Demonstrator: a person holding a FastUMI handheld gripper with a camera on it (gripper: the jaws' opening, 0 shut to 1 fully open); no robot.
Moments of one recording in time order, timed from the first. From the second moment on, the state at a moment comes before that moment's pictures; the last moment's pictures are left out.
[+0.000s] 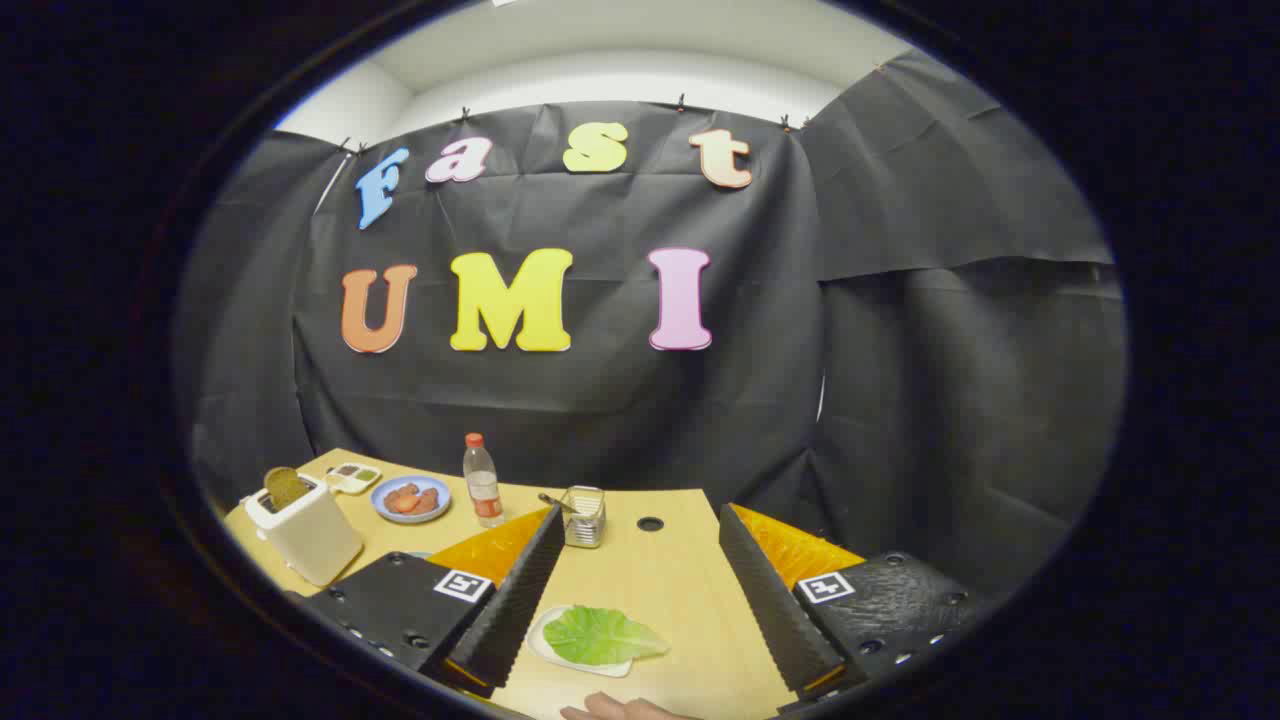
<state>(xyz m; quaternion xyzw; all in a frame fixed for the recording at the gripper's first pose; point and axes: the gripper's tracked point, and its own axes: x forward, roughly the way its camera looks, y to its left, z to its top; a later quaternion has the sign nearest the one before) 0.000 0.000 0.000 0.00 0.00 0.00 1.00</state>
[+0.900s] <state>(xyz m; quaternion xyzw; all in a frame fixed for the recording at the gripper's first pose) 0.019 0.015 -0.061 0.01 0.07 -0.07 0.99</state>
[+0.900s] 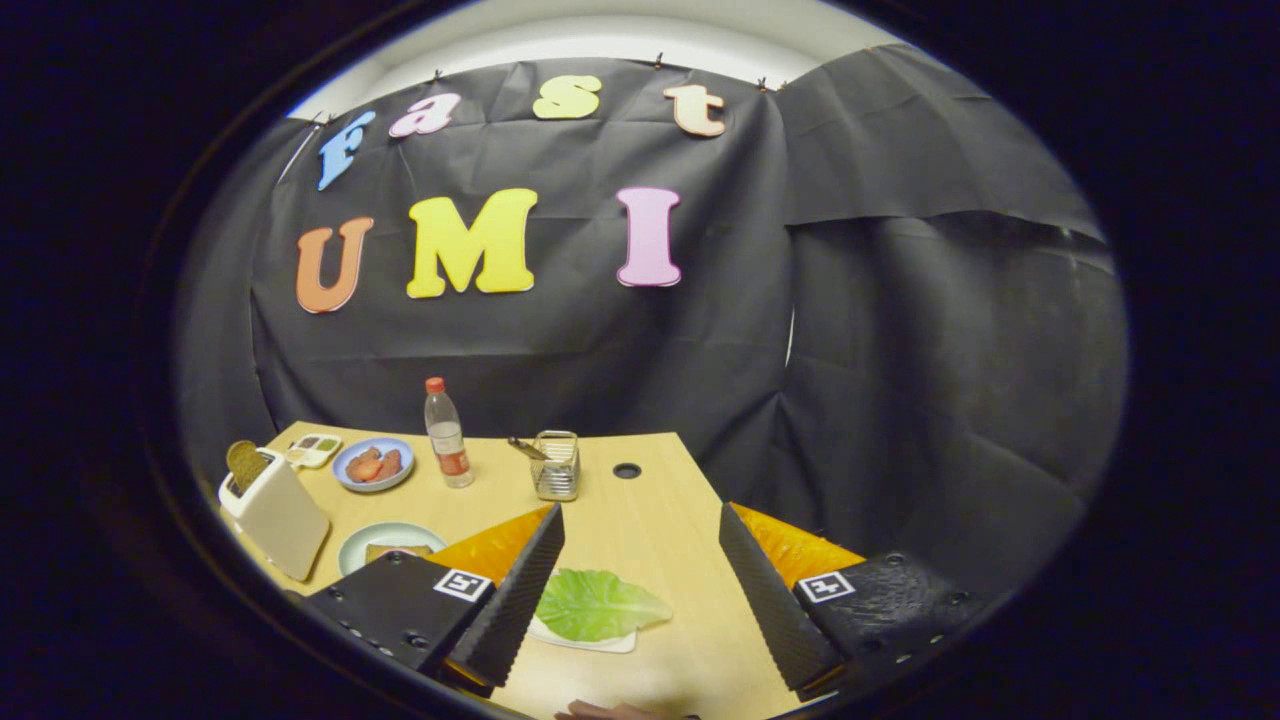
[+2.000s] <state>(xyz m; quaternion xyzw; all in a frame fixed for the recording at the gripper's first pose) 0.106 -0.008 -0.297 0.10 0.39 -0.03 0.92</state>
